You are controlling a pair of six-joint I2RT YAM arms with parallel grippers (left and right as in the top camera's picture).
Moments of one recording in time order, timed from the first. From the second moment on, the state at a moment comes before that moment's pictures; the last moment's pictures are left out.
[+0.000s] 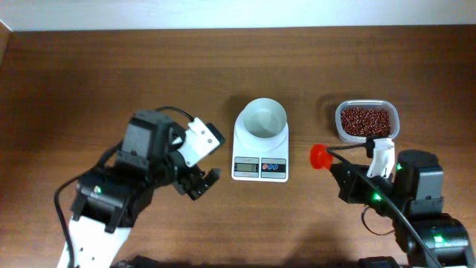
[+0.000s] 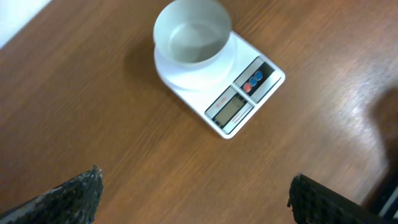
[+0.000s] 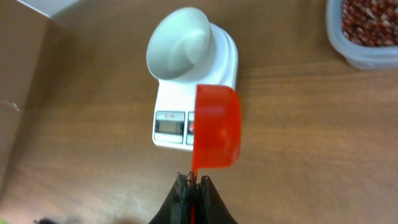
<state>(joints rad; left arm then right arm) -0.33 1.07 1.22 -1.05 0.25 0.50 0.06 0.74 0.82 -0.87 -0.43 0.34</state>
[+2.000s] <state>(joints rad) -0.12 1.14 0.97 -1.01 0.49 0.80 0.06 0.74 0.86 -0.93 -0.40 0.31</state>
